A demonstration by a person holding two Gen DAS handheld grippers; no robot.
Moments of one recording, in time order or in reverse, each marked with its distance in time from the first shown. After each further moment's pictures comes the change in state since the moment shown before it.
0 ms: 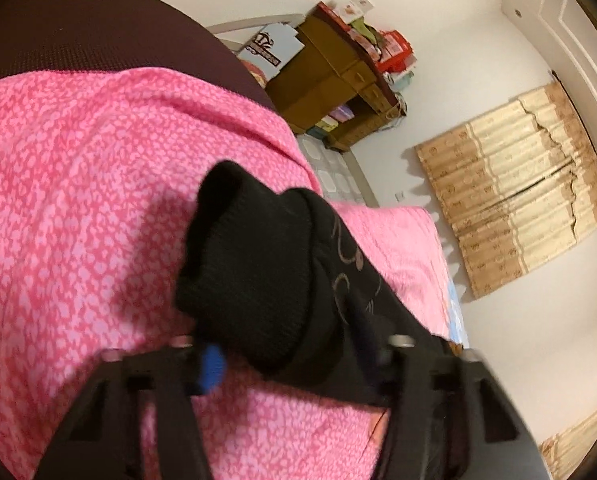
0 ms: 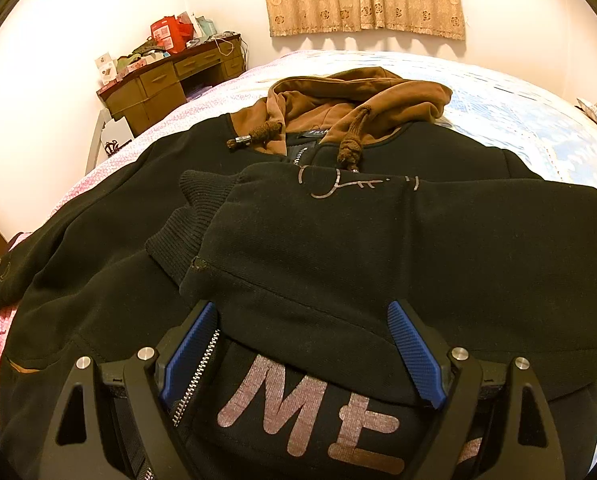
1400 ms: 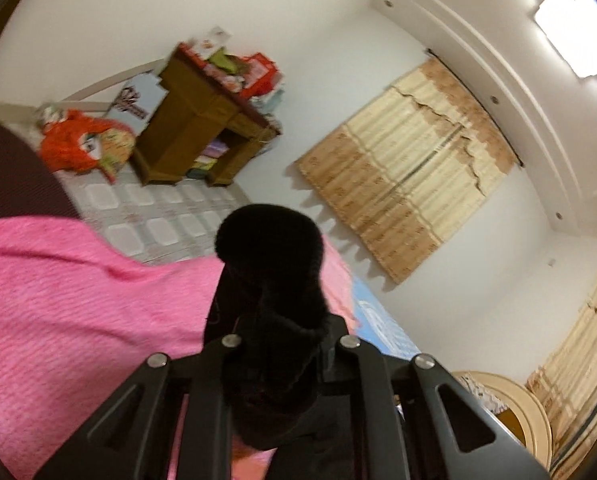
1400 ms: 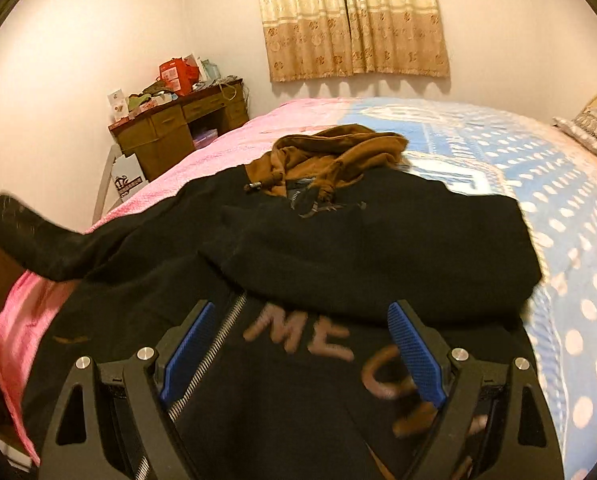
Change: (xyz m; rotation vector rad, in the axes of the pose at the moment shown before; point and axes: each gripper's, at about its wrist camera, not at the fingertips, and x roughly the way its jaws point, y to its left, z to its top) left arm -0.027 -0.136 0.035 0.309 -0.094 -0.364; right arm -0.094 -0.010 -0.037 0.014 -0.181 -0.011
